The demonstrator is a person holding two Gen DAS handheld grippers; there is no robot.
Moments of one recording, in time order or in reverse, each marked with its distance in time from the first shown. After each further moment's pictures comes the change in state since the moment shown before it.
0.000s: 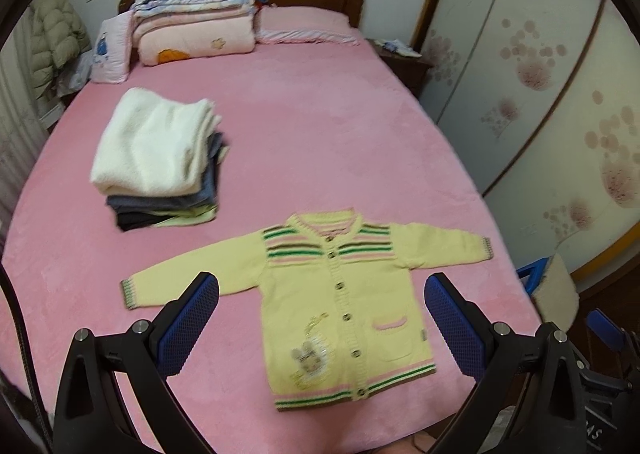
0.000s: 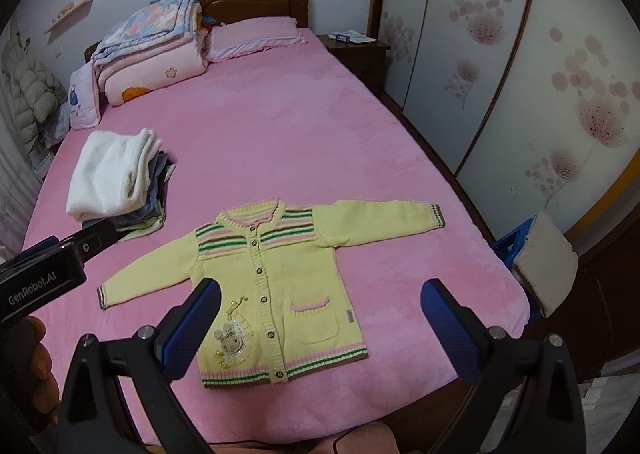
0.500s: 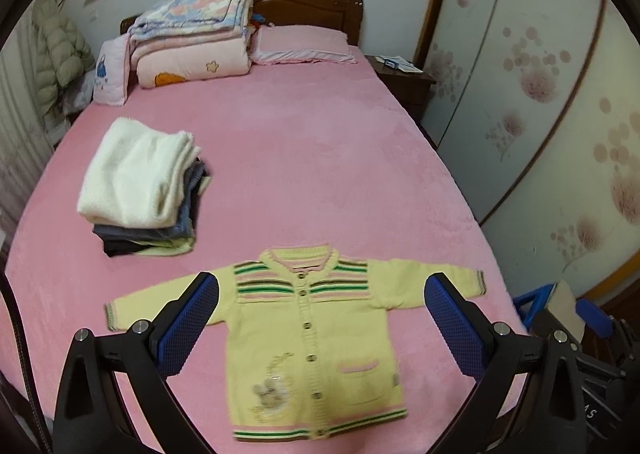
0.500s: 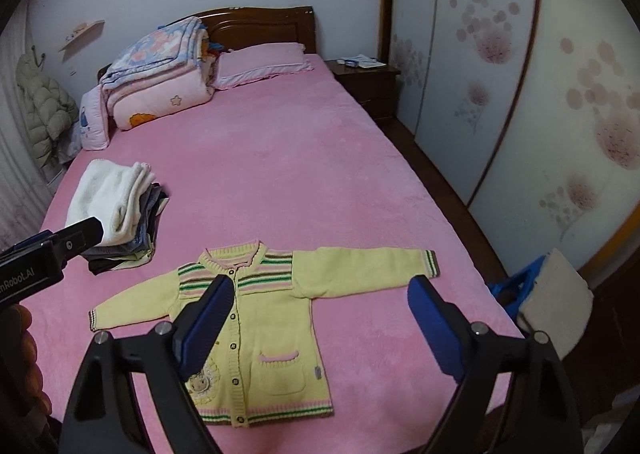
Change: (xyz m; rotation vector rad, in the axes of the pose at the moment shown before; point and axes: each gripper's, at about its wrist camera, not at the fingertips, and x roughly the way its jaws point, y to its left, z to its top) left arm 0.031 -0.094 0.044 -0.020 -0.056 0.064; right arm 0.056 -0.089 0.058 -0.047 -0.081 0.115
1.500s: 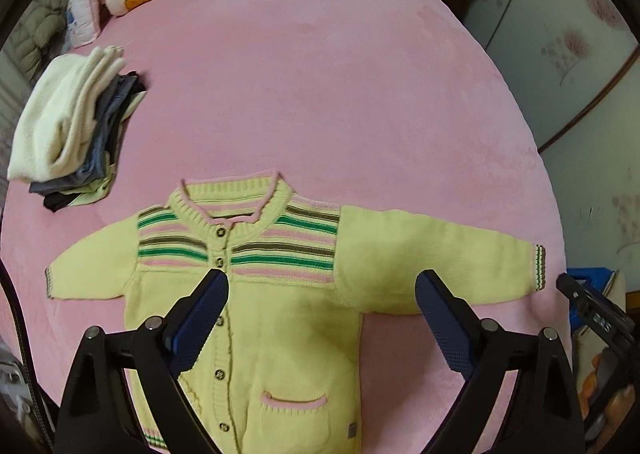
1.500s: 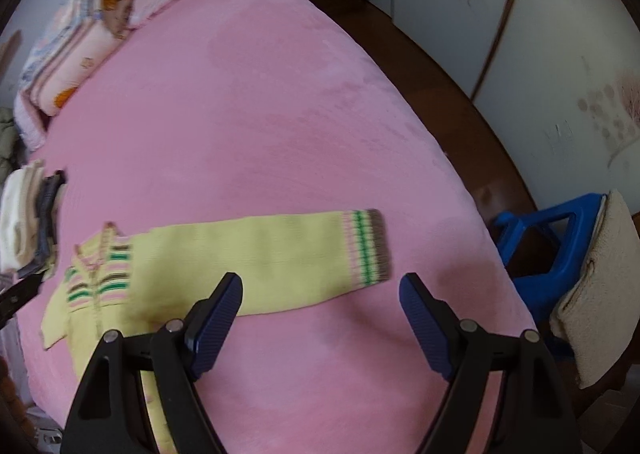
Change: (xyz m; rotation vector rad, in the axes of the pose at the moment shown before) left arm 0.280 -0.122 -0.024 0.004 0.360 0.152; right arm 0.317 -0.228 -0.029 0.181 0.408 0.011
